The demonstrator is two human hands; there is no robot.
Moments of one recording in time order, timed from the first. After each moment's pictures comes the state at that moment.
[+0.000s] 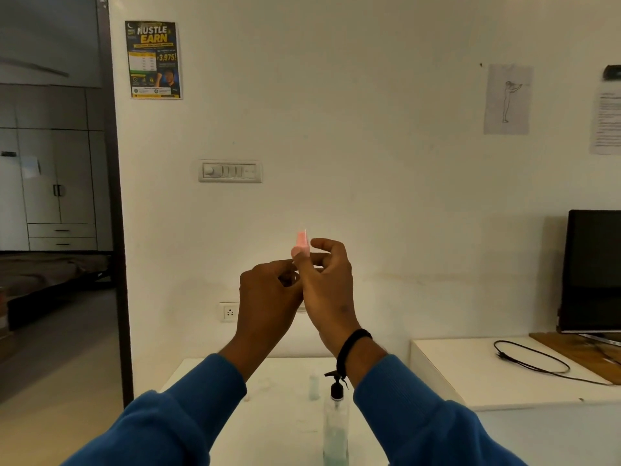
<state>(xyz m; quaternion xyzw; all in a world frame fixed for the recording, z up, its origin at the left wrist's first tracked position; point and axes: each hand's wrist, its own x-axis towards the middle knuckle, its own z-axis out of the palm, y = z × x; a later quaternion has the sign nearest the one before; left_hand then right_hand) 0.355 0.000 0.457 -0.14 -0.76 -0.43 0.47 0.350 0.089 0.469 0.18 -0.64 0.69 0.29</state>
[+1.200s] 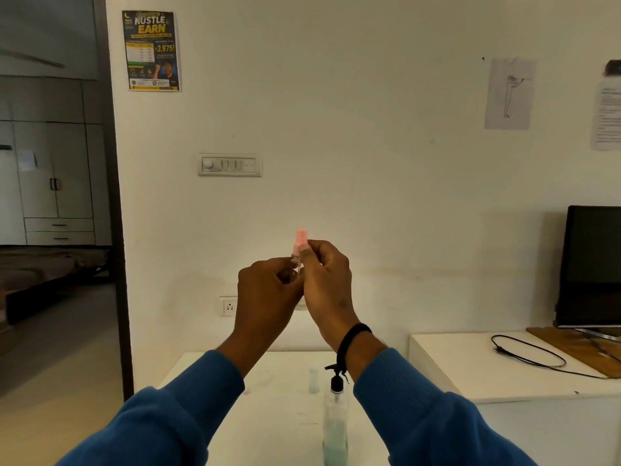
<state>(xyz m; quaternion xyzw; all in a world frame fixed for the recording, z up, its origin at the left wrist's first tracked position) 0.355 -0.005 0.451 -0.13 -0.77 -0.41 0.47 0.350 0.083 0.467 0.16 -0.66 0.68 0.29</state>
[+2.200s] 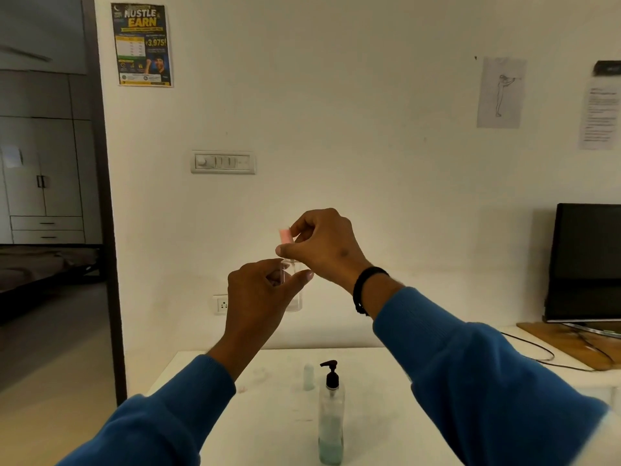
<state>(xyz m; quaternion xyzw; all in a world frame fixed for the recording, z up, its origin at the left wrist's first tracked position) 0.351 -0.016 0.442 -0.17 -0.75 -0.42 0.49 0.348 0.111 0.522 0.21 -0.84 0.41 0.29</state>
